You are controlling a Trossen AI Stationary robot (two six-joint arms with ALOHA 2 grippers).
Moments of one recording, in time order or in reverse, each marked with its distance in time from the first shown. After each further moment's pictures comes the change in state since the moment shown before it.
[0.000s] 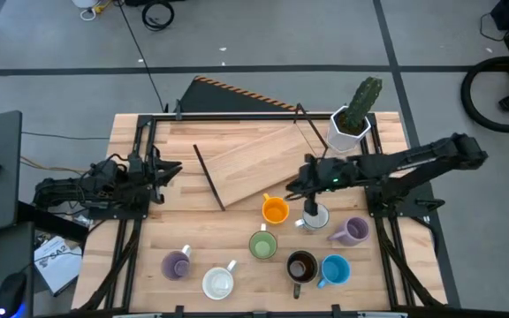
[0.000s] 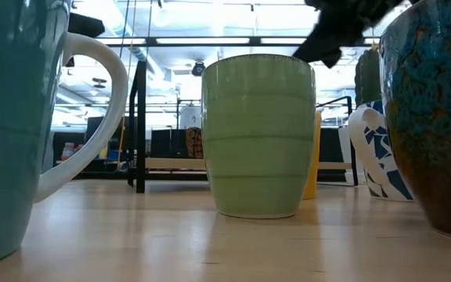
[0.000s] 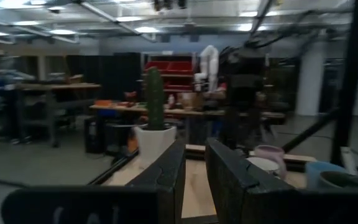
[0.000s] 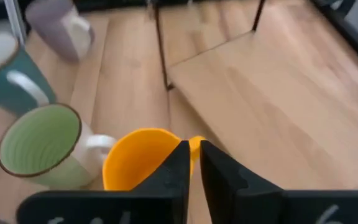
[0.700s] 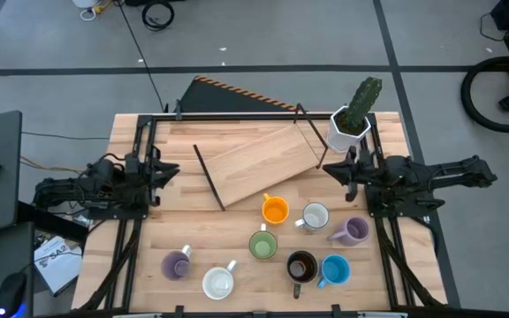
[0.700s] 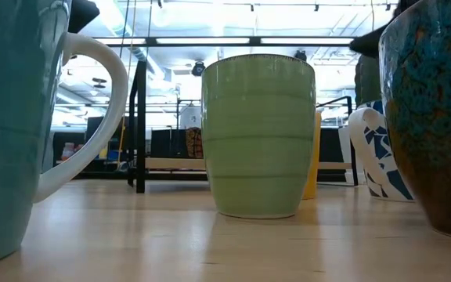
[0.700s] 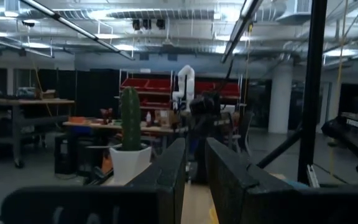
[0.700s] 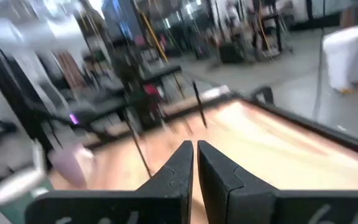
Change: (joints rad) left arm -0.001 0.000 0.000 0.095 0.107 -0.034; right arm -0.038 -0.861 -0.616 0.354 0.179 0.118
